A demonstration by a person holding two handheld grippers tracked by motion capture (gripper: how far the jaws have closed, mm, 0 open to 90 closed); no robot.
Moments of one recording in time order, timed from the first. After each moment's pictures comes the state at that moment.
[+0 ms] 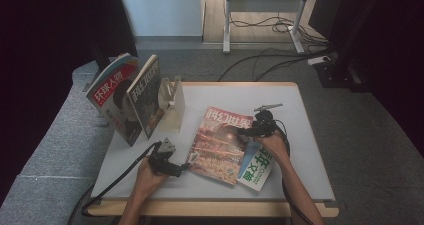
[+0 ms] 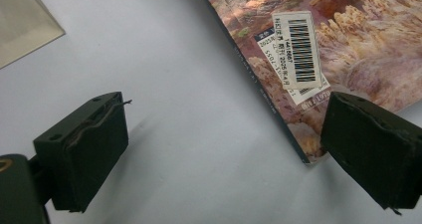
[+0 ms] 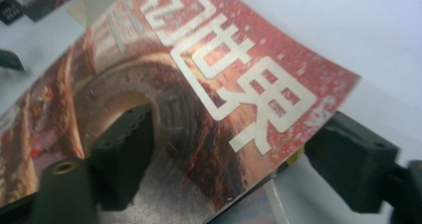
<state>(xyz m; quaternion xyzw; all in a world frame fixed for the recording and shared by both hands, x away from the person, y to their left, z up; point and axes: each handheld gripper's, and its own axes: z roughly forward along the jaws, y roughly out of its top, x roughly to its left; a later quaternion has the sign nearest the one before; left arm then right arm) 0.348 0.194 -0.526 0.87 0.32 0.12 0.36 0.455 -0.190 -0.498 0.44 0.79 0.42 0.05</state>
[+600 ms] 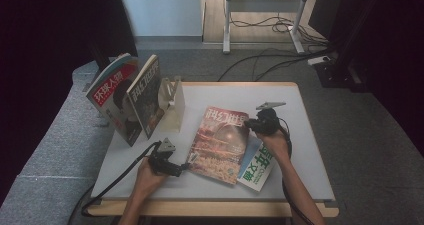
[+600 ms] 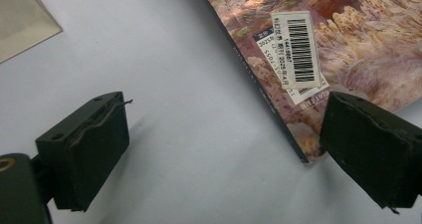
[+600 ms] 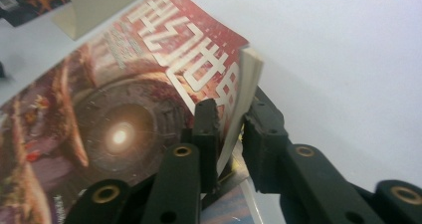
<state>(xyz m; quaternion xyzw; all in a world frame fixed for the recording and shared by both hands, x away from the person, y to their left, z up) 0.349 0.195 -0.526 0.87 0.32 0.11 0.37 0.440 -0.190 -0.471 0.42 0.80 0.41 0.13</state>
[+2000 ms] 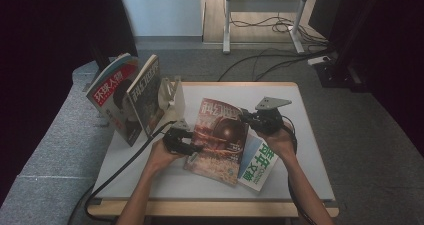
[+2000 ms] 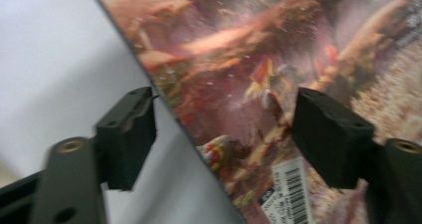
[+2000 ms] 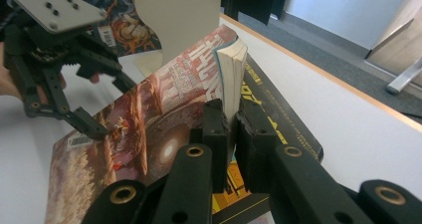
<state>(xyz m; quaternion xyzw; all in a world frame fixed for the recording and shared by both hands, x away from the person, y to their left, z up) 0.409 0.153 -0.492 0.88 0.26 0.03 0.39 0.395 -0.175 -0.398 0.29 0.81 0.48 0.18</state>
